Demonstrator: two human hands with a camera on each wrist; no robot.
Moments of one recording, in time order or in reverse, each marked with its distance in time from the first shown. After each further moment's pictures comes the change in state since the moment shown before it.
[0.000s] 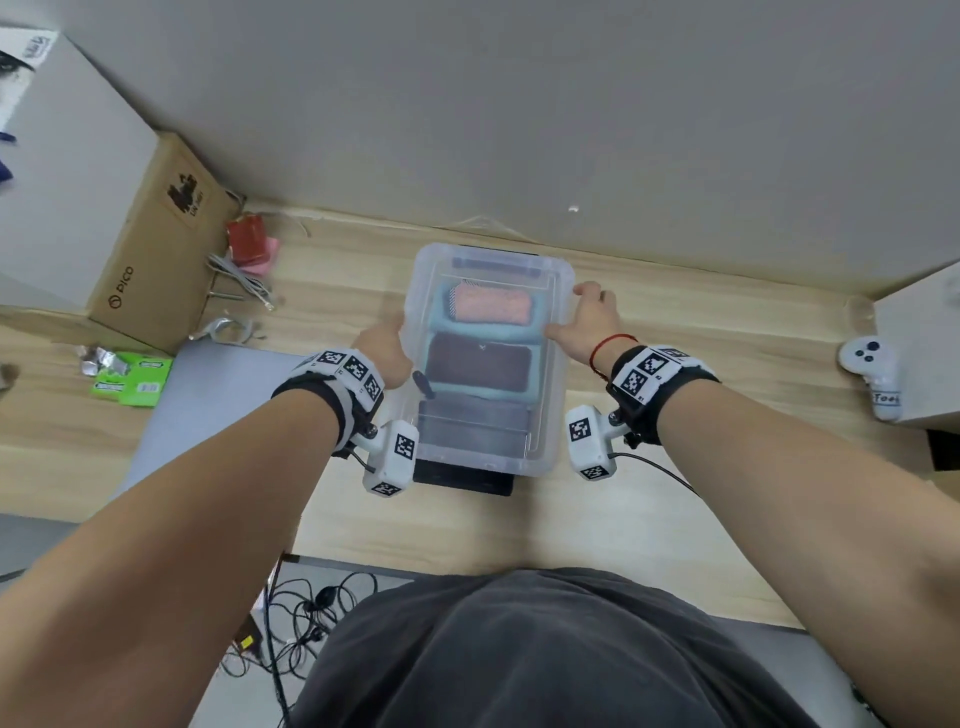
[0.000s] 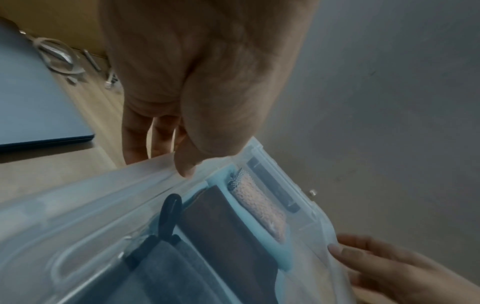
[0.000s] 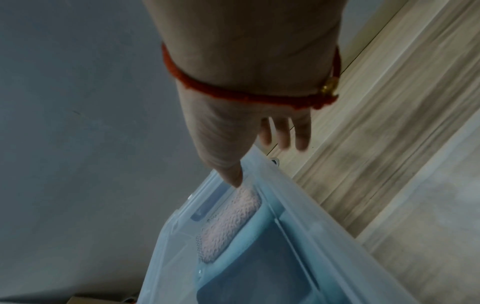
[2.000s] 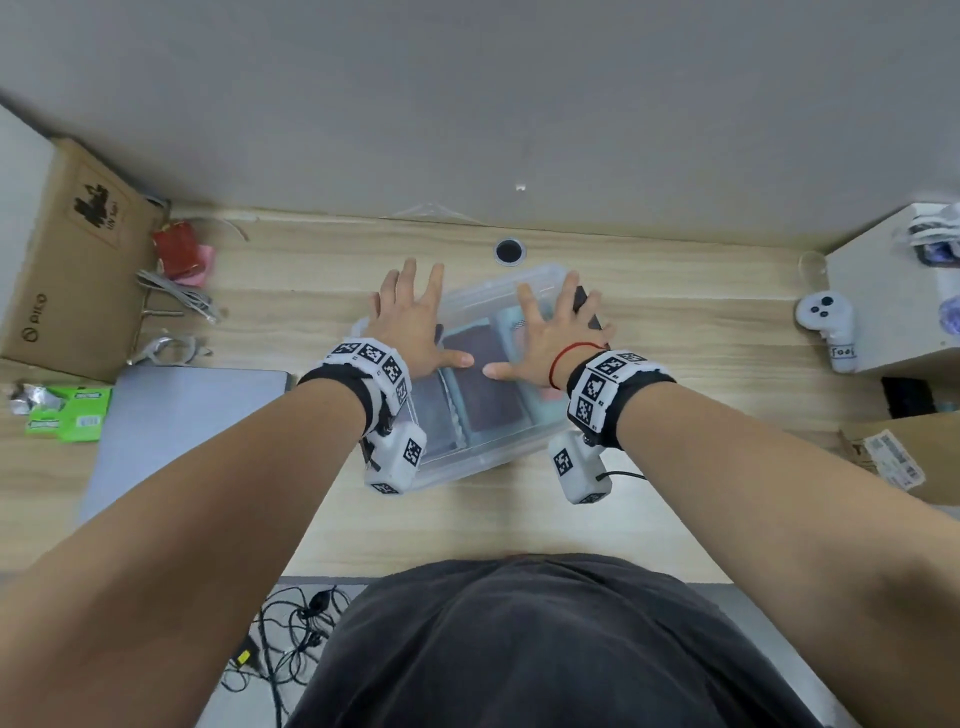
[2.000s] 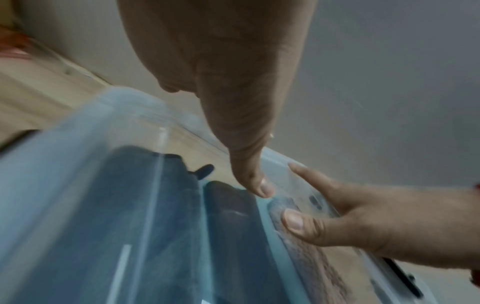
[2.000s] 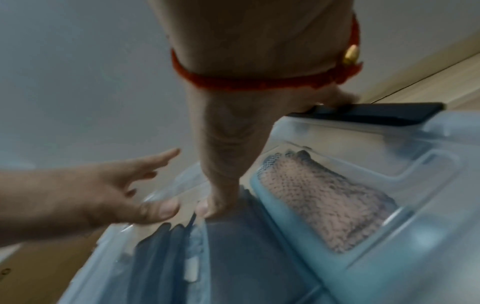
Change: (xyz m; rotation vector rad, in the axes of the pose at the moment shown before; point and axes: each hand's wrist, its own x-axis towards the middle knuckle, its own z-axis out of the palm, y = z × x) left_hand 0.026 0.076 0.030 0.373 0.100 0.345; right_hand -0.026 0.015 0.007 -0.551 -0.161 0.043
